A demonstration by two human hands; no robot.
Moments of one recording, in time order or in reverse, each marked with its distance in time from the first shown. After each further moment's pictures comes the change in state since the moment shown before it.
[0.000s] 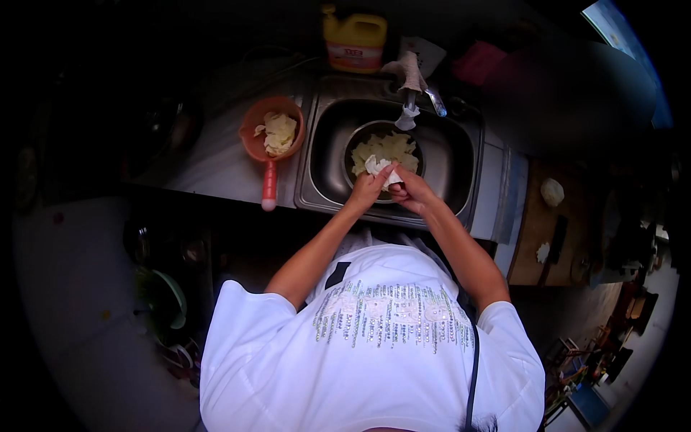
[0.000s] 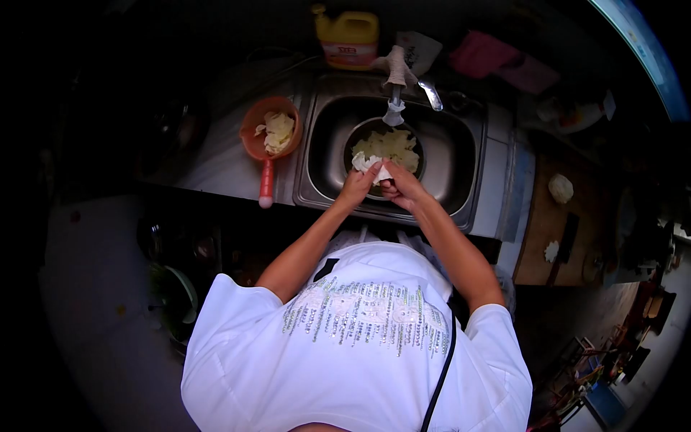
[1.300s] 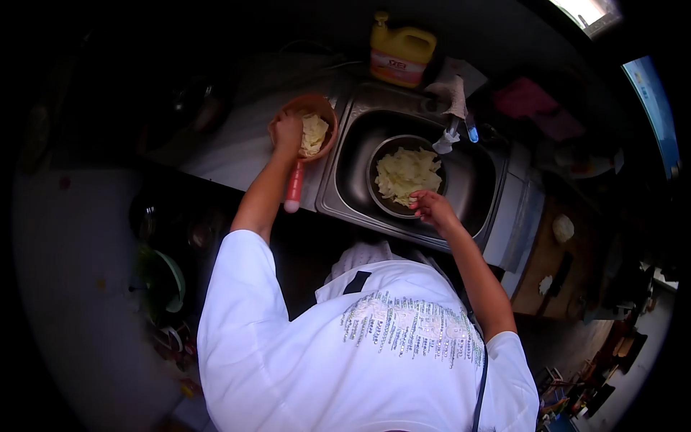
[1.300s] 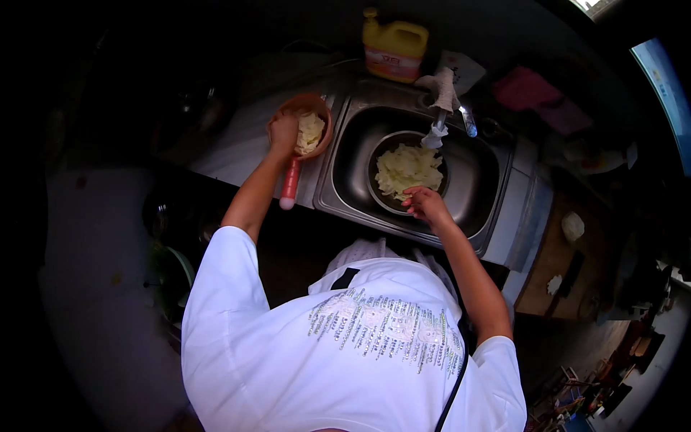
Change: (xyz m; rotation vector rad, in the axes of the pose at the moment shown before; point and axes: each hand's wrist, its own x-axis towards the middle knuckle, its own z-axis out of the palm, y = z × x) left_hand 0.084 0.005 -0.278 2.186 0.410 -0.055; right_hand 0.000 0.002 -0.006 -0.423 0.190 0.051
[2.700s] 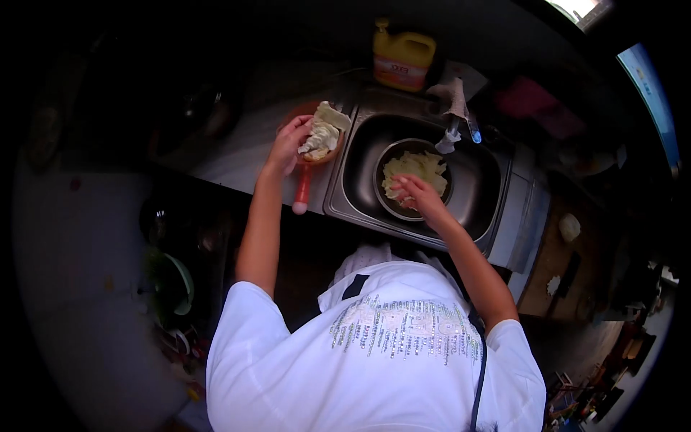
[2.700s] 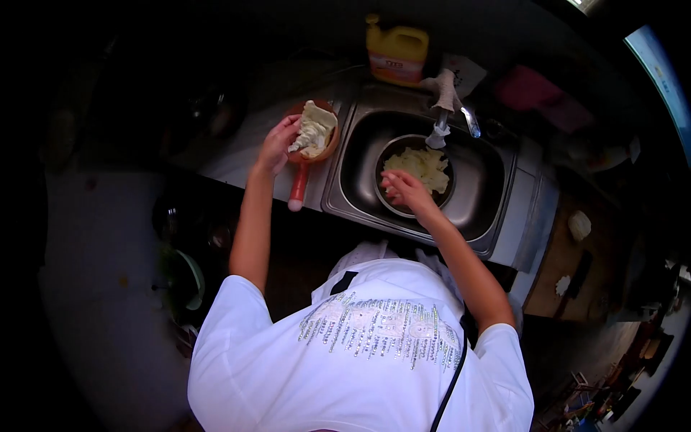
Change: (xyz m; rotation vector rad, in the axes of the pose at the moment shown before) left_hand -0.039 -0.038 -0.147 -2.322 -0.445 -0.410; right_hand -0.002 -0.030 0.053 -0.006 -0.135 -0.306
